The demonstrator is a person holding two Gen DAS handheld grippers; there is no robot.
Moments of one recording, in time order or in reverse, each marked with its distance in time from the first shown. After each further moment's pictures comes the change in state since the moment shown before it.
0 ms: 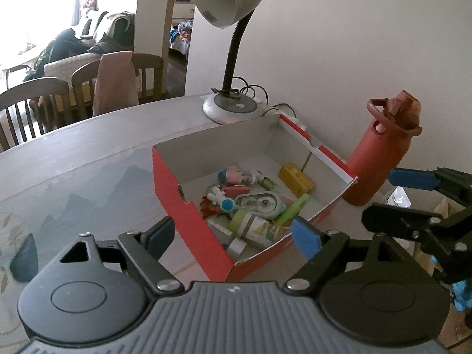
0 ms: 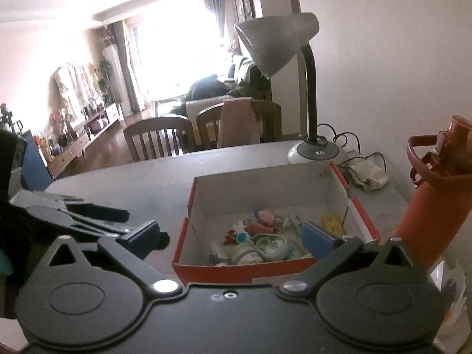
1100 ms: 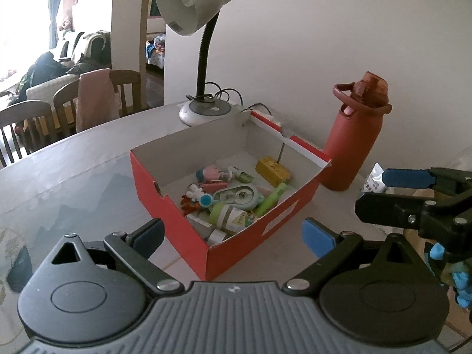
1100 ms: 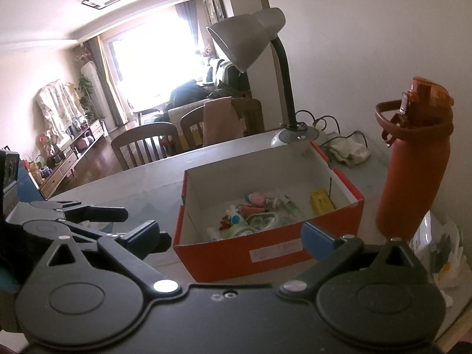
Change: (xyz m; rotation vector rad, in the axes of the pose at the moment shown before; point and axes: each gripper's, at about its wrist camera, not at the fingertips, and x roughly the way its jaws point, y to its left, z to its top) left arm -0.015 -0.022 -0.024 0.110 -0.041 -0.053; right arm -0.030 0.004 -0.031 0.123 -0.007 -0.054
